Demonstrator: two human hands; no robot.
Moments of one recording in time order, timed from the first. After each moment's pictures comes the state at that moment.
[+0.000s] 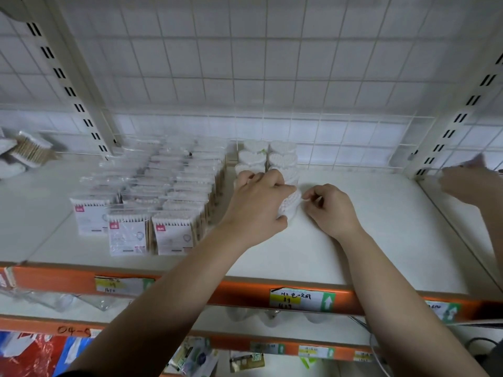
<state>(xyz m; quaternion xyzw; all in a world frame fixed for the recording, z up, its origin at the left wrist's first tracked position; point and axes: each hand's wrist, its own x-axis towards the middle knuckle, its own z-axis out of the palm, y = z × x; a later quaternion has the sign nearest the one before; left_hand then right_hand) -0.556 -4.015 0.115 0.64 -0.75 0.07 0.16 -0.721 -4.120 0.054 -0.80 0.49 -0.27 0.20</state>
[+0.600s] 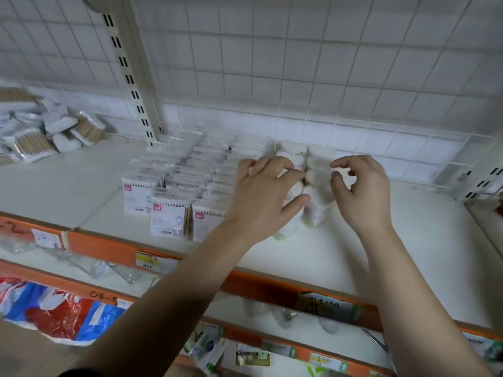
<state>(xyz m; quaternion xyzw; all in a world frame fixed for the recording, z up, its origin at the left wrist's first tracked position) -0.522 -3.991 0.122 0.65 -0.68 0.19 0.27 -0.682 -4.094 0.116 -0.78 0.40 -0.46 0.13</state>
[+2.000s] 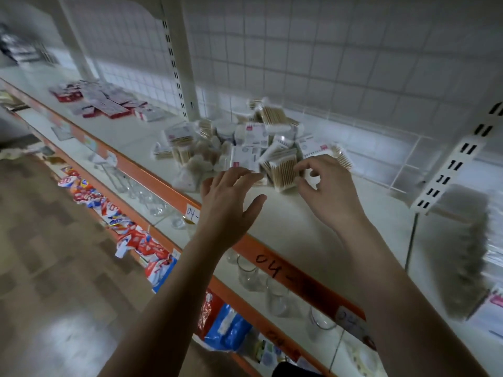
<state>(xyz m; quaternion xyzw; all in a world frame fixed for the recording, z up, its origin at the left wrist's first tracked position) 0.001 -3.726 0.099 0.84 -0.43 0.18 0.26 -0.107 -3.892 0.129 -0.90 0.18 -0.31 0.26</state>
